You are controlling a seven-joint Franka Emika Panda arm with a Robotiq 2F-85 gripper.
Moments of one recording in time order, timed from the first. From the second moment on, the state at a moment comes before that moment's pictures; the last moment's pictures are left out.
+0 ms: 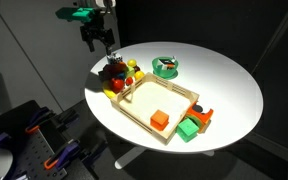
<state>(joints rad) 0.08 0.04 0.07 -2.34 -0.05 2.31 -0.05</state>
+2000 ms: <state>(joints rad) 0.07 0.33 0.02 -2.32 -0.07 2.59 -0.05</state>
